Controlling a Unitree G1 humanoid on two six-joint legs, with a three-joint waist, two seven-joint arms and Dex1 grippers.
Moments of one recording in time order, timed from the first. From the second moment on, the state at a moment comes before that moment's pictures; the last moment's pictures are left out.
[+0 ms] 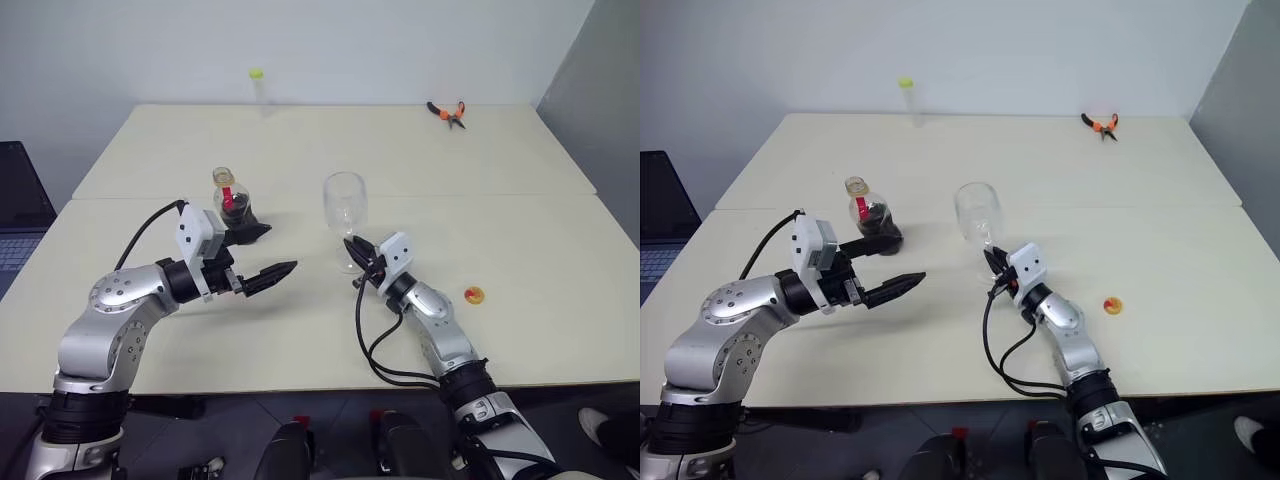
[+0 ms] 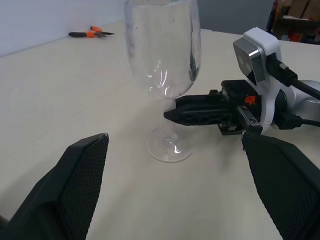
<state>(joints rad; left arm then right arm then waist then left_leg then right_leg) -0.25 0.68 0.14 -0.23 -0.55 0.42 -0.91 -0.45 -0.04 0.17 0.43 0.09 -0.23 0.46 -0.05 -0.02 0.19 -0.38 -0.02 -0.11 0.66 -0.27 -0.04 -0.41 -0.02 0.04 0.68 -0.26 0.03</state>
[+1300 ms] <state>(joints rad) -0.06 0.44 0.23 -0.18 -0.31 0.23 -0.49 -0.04 -0.49 0.12 -0.62 0.35 0.49 0.65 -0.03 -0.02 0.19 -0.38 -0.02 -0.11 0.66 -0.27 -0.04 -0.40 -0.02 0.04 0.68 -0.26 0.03</state>
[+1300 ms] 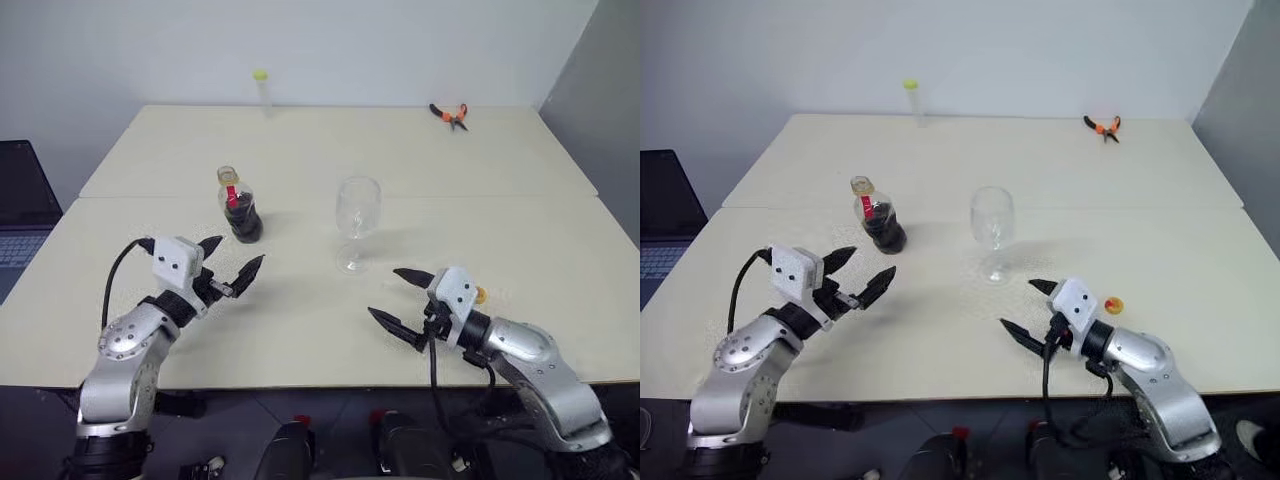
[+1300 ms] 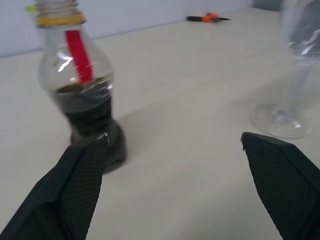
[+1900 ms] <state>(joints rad) -0.44 0.34 0.20 0.32 -0.18 0.09 -0.34 -0.22 -0.49 0.10 -0.75 0.50 0.69 0.58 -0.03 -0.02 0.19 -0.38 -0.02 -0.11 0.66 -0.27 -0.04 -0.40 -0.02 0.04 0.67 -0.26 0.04</state>
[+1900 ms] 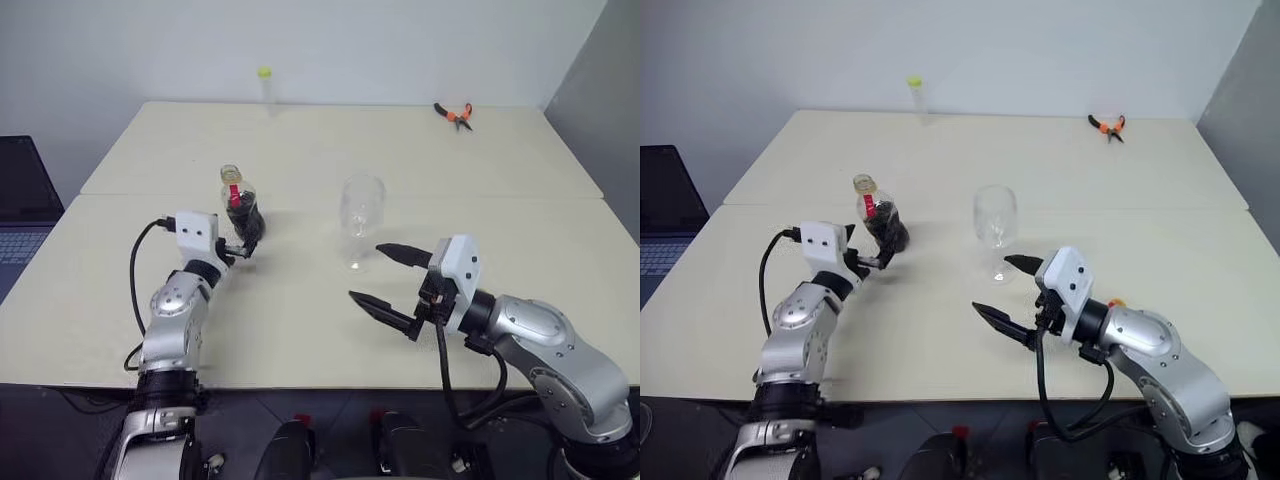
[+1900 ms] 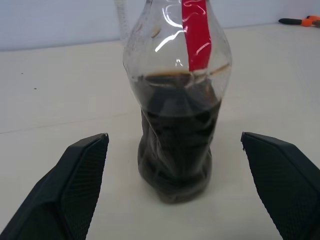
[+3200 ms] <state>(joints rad) -0.71 0.33 -0.01 0.37 -0.09 -0.01 -0.51 -0.22 -0.46 -0.03 -0.79 0.59 0.73 0.40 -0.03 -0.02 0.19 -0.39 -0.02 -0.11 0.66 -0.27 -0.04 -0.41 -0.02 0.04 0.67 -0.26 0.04</state>
